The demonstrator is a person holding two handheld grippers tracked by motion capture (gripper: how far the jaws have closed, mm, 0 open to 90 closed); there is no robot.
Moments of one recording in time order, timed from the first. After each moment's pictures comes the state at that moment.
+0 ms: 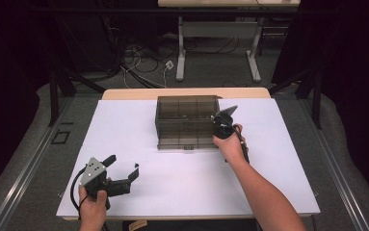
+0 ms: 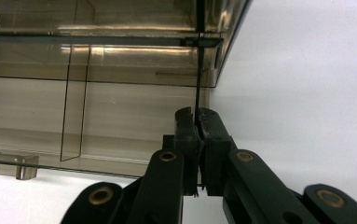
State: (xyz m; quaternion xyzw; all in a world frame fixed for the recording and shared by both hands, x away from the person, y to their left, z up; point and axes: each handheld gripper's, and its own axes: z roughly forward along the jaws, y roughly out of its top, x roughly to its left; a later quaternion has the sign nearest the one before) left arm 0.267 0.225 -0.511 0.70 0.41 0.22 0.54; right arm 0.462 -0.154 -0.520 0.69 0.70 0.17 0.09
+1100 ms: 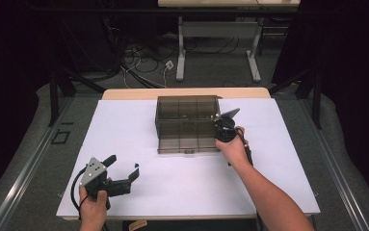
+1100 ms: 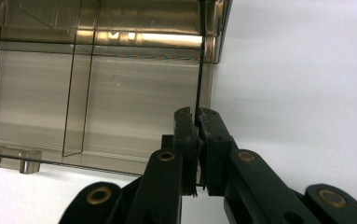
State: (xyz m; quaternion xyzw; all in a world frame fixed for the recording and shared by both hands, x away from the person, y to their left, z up) left arm 0.267 0.224 -0.511 0.70 0.41 0.22 0.54; right arm 0.449 -0.159 -0.520 0.68 0.71 0.18 0.07
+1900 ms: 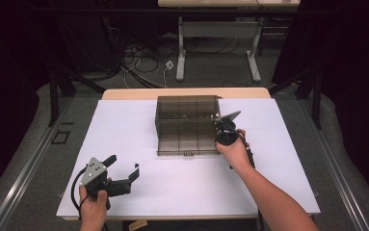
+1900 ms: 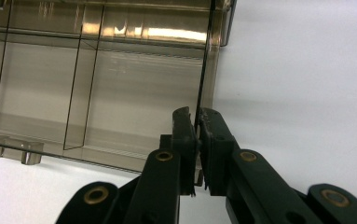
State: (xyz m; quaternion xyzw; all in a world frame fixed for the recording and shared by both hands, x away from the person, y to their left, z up) left arm 0.267 0.223 -0.511 0.70 0.41 0.22 0.54; right arm 0.439 -0.161 -0.520 0.67 0.72 0.19 0.06
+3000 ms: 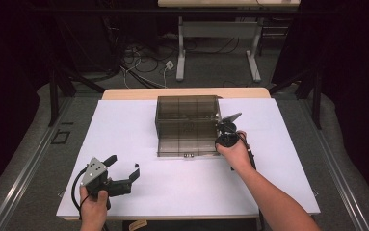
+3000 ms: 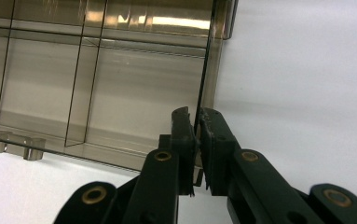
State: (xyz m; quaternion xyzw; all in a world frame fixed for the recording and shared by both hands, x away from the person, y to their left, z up) left arm 0.268 0.223 -0.512 0.70 0.41 0.22 0.54; right arm 0.435 -0.165 -0.524 0.66 0.73 0.20 0.06
